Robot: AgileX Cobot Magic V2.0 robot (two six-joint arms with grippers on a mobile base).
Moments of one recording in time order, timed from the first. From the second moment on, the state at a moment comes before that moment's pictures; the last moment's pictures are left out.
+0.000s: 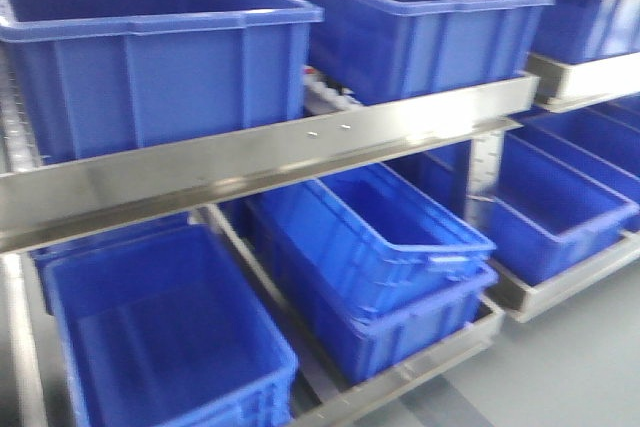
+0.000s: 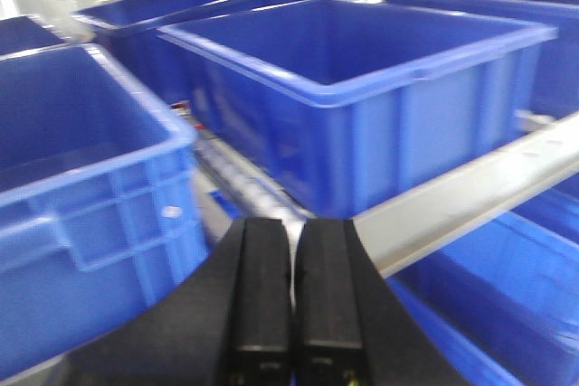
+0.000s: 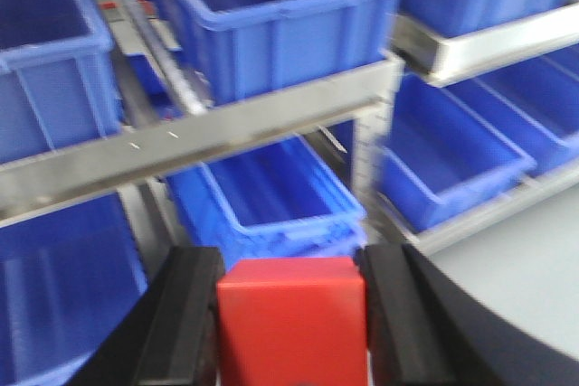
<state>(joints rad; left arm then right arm) -0.02 -0.01 0.01 -0.01 0.03 0.14 0.10 0.51 -0.50 -0.09 0.26 0.17</state>
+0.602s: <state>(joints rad) -0.02 -0.01 0.01 -0.01 0.03 0.14 0.10 0.51 -0.50 -0.09 0.26 0.17</state>
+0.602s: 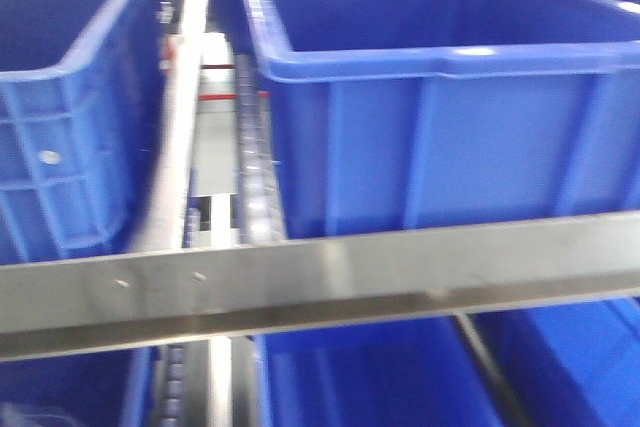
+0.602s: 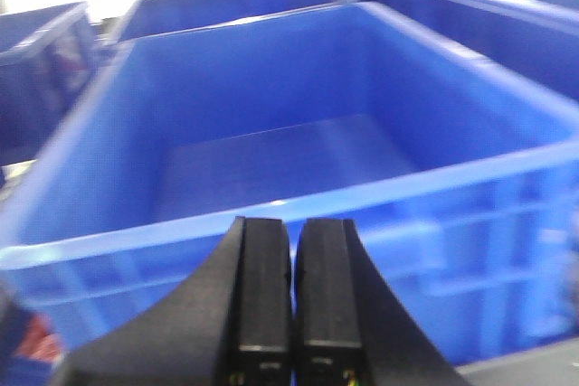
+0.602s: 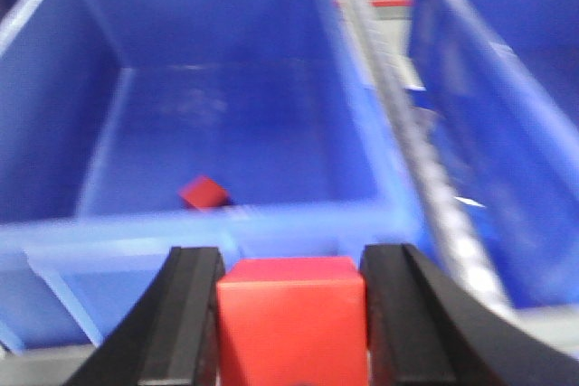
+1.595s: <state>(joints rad) -0.02 -0.01 0.01 -0.01 0.03 0.14 0.10 0.51 -0.50 -0.09 0.26 0.17</state>
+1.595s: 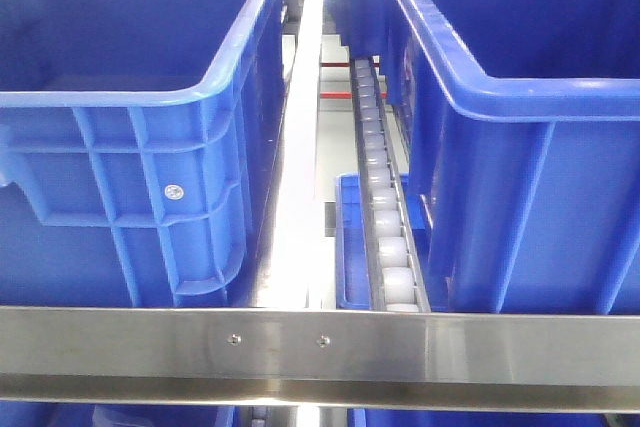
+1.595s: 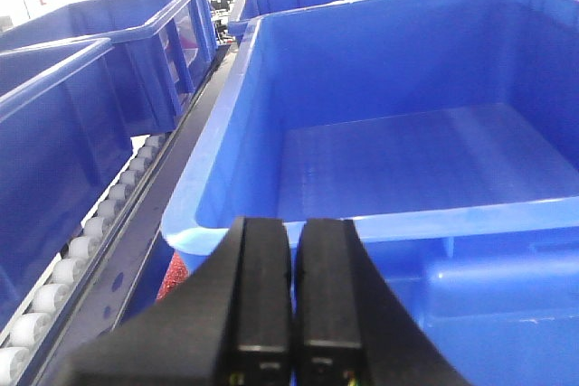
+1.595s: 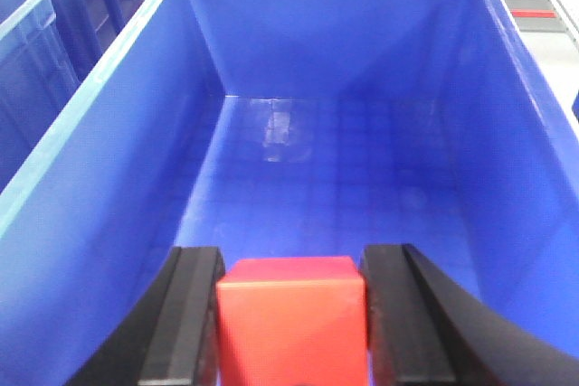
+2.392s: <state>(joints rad) -0.02 -0.01 0.01 -0.01 0.03 0.14 0.10 0.51 -0.50 -0.09 0.26 0.17</state>
